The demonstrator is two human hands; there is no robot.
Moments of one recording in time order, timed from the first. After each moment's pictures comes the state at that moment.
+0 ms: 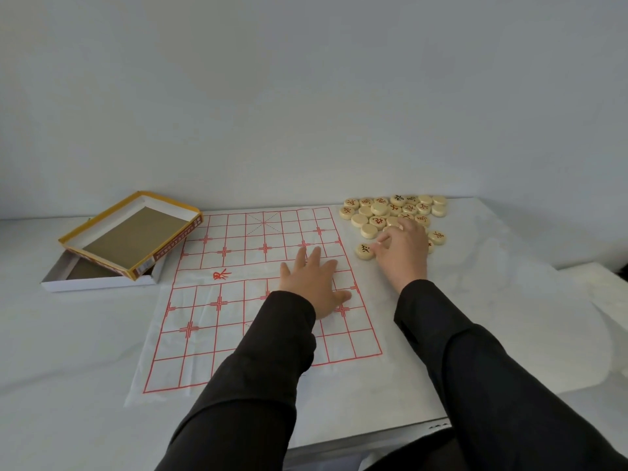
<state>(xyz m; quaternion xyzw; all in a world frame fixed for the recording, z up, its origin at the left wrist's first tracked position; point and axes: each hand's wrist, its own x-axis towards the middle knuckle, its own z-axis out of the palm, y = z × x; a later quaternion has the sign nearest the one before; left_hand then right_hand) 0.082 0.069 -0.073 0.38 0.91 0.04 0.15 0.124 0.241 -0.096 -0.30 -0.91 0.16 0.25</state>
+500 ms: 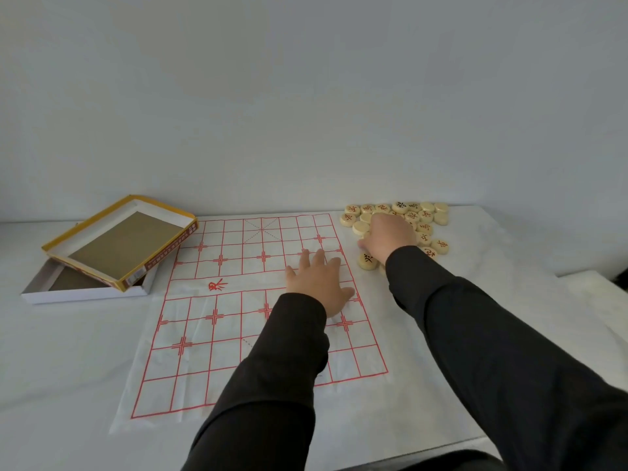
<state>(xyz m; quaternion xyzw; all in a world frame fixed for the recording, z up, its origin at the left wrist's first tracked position) 0.069 0.091 -0.077 0.35 0.92 0.08 0.15 0.072 0.245 -0.062 -0.31 -0.95 0.01 0.06</state>
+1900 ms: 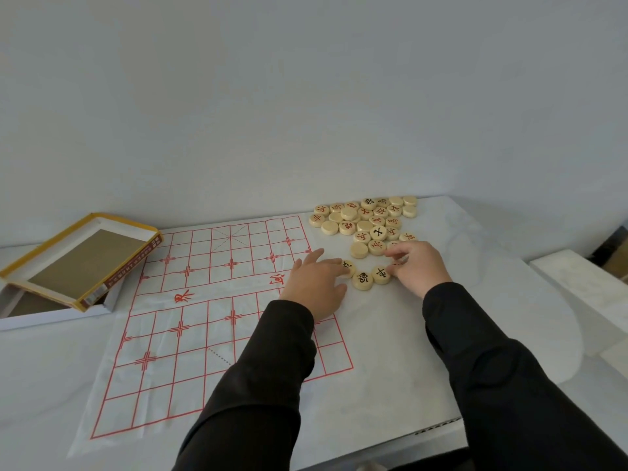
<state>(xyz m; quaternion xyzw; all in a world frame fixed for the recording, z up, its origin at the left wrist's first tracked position) 0.091 0.119 -0.072 0.45 0.87 0.15 0.12 0.181 0.281 -0.071 -0.34 -0.87 0.33 0.15</state>
